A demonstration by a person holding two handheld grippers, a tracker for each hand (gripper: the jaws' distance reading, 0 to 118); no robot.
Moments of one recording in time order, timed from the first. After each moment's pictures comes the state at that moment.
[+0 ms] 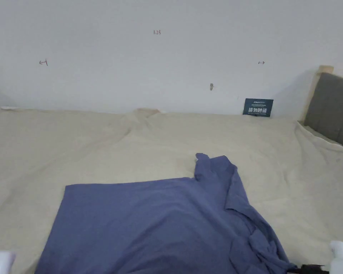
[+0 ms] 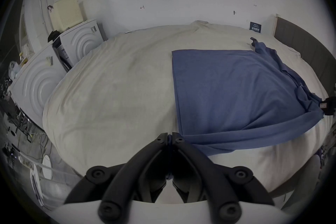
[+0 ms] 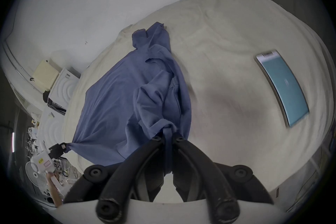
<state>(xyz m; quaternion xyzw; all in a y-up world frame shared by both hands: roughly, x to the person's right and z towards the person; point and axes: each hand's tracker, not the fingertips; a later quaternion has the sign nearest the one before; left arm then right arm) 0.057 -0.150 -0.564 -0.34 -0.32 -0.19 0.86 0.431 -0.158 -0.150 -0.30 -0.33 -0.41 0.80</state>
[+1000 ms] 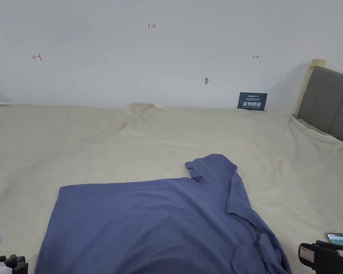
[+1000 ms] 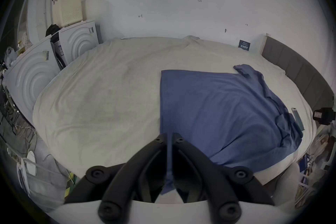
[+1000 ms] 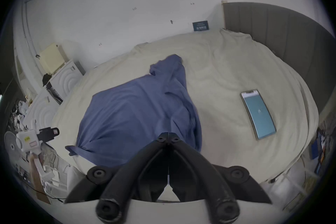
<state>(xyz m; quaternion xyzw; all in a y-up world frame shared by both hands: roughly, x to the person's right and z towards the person) 0.054 -0.100 -0.563 -0.33 -0.37 -0.11 0.86 0.372 -0.071 -0.152 -0.26 -0.35 -0.26 0.86</state>
